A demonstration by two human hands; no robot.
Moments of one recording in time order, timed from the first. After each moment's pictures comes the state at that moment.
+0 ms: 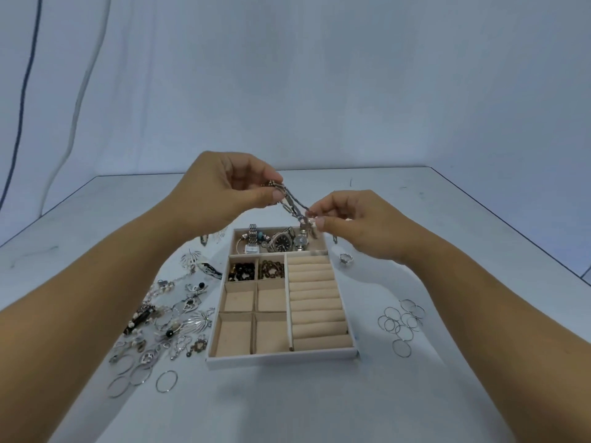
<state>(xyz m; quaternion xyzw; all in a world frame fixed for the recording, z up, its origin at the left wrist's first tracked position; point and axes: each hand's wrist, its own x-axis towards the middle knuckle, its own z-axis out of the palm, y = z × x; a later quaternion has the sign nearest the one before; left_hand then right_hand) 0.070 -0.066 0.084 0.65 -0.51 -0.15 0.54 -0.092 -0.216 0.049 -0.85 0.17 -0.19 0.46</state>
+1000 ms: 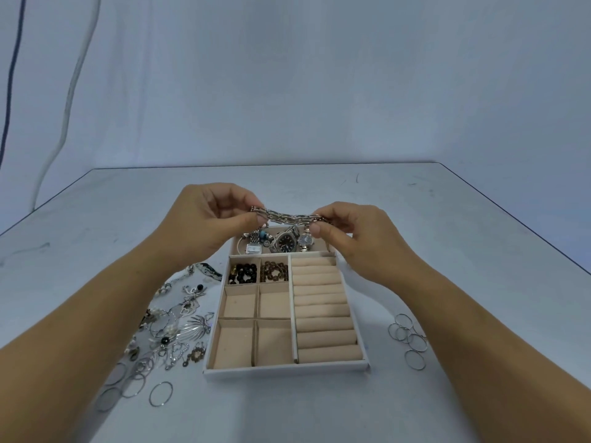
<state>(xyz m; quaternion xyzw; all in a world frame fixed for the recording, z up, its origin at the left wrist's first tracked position) 0.095 -0.059 0.038 0.64 -0.48 -0.18 0.58 -0.077 -0.213 0.015 -0.87 0.17 -0.29 0.37</state>
